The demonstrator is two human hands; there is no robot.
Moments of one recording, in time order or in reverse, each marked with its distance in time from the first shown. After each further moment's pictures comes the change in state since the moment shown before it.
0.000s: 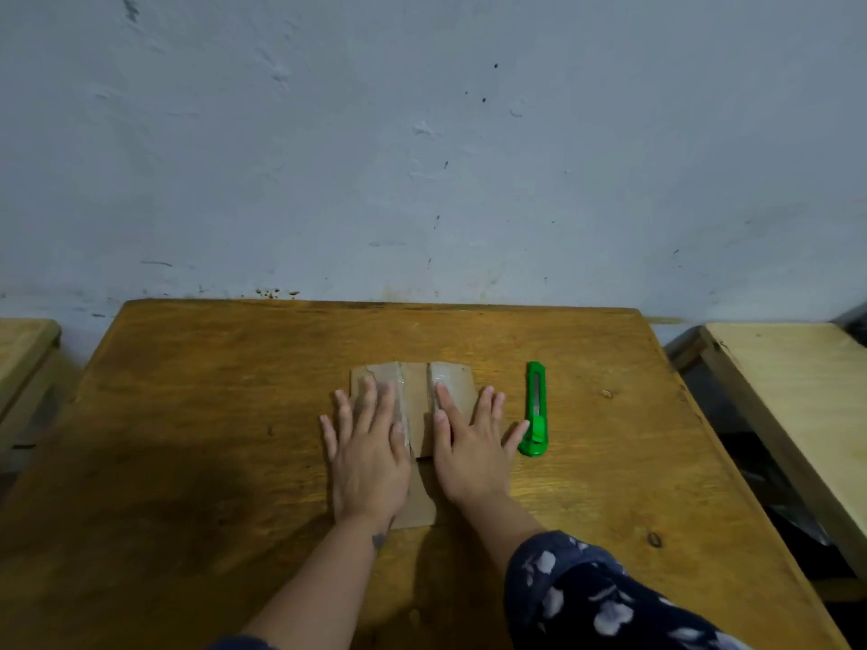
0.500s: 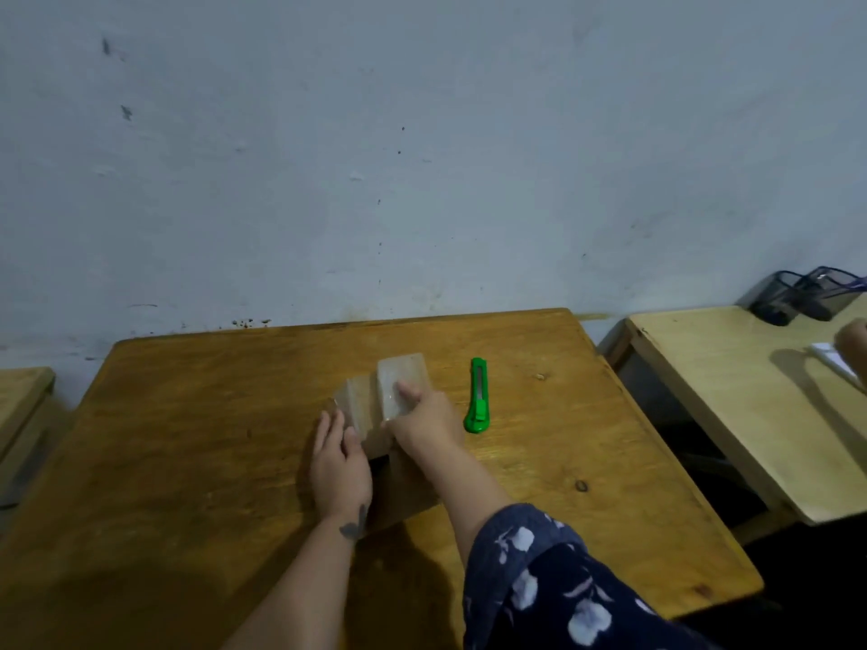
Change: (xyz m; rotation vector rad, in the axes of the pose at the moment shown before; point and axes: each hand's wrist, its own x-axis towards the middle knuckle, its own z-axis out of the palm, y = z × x) left_hand -0.044 0.024 -0.019 -0.605 0.135 -0.318; right_hand -0.048 -0.034 -0.076 0.573 -0.014 0.245
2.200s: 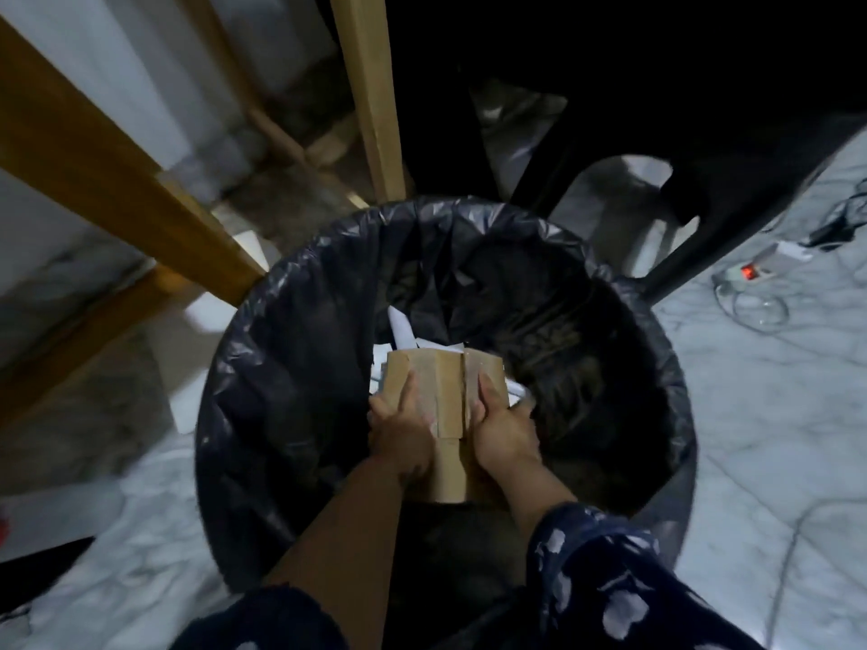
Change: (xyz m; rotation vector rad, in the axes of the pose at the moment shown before) left_hand -0.399 -0.372 0.475 0.802 -1.075 0.170; right_hand -0.061 0.815 -0.029 -0.022 0.065 0.770
